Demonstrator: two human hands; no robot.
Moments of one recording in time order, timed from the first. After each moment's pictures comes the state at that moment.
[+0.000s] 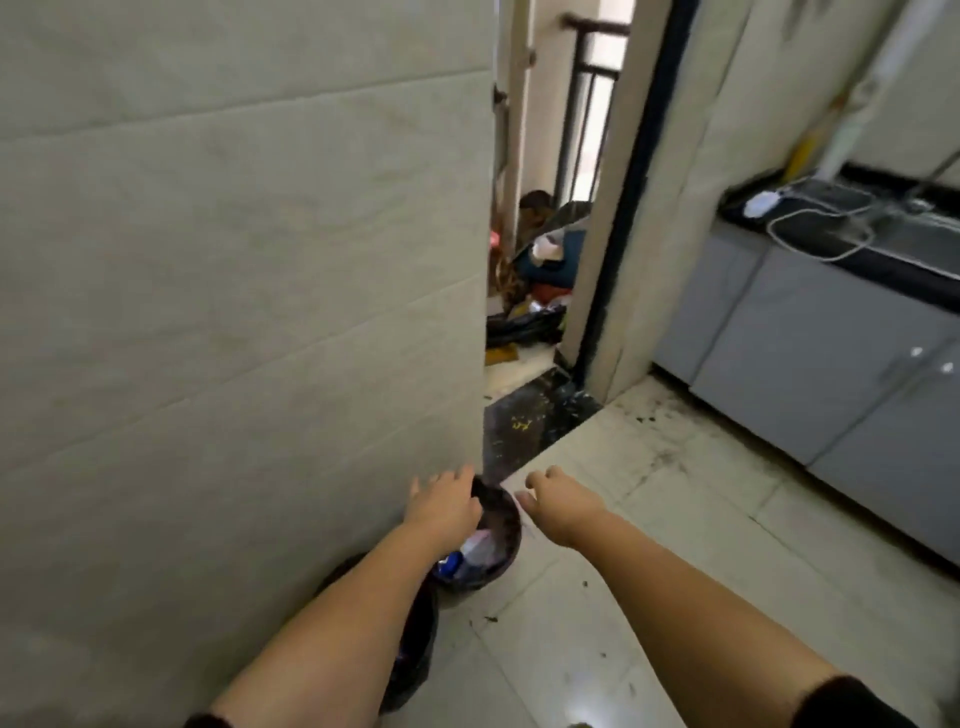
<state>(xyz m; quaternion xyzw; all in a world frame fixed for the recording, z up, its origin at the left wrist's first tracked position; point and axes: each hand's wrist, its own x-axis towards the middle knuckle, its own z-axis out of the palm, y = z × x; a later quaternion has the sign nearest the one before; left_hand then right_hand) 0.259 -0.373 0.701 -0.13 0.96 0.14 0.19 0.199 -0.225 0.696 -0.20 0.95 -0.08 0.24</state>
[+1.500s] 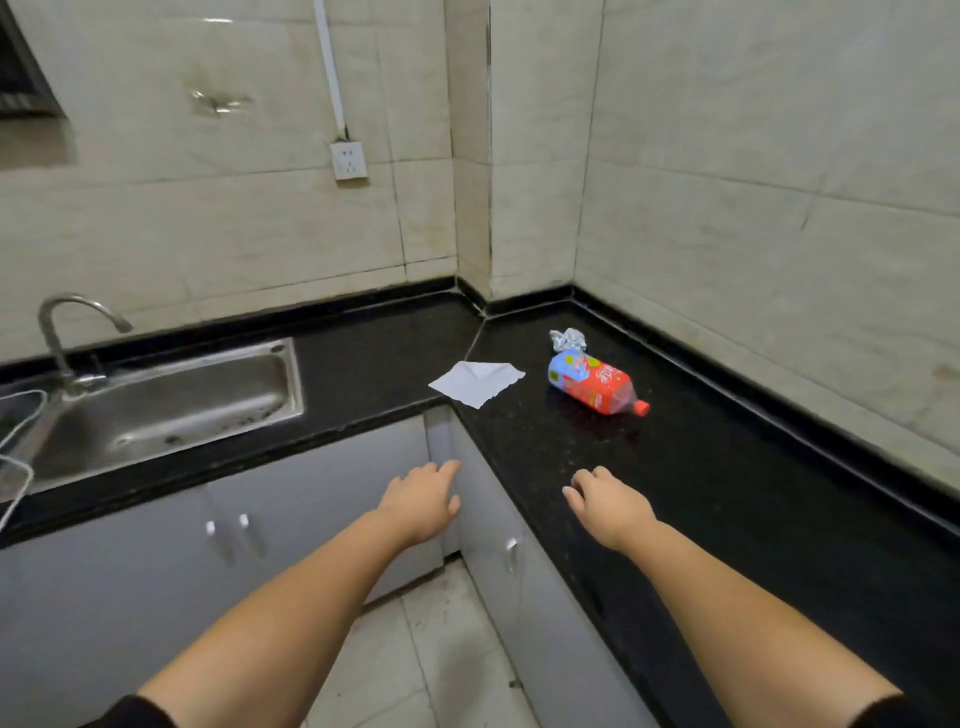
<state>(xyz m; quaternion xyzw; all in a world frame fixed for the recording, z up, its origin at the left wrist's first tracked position) -0.090 0.551 0.787 0.55 0.82 0.00 0.14 0.117 0.675 0.766 0.47 0.87 -0.15 0.01</state>
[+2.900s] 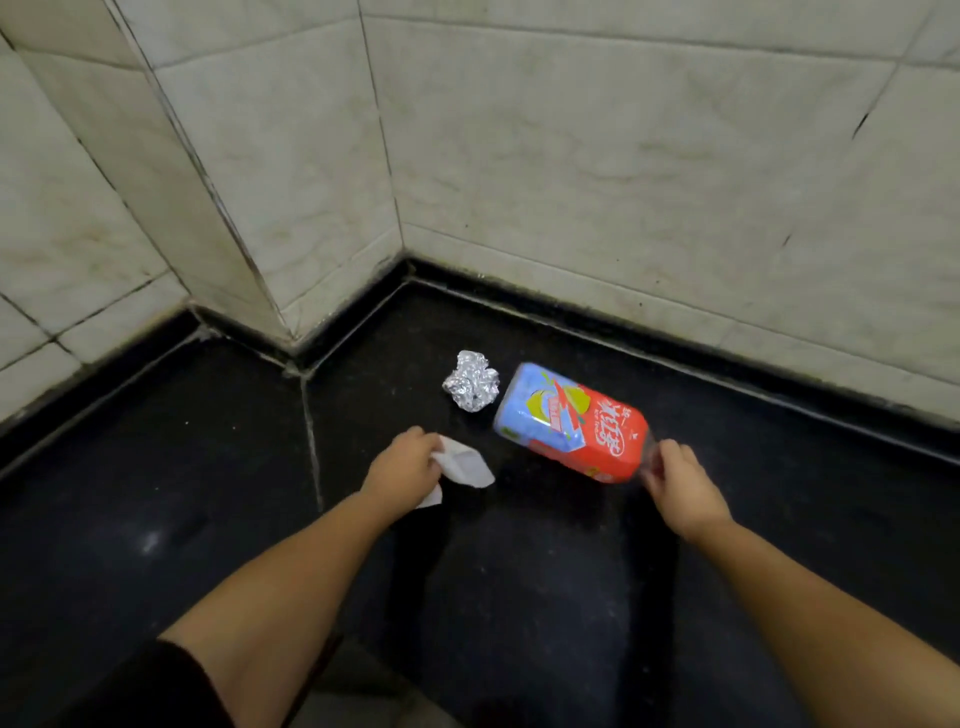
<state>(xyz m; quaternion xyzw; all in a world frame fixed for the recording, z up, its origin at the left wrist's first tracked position) -0.271 1.054 0.690 0.73 0.64 0.06 0.21 0.052 0.993 0.686 0.79 0.56 -0.22 -0.14</state>
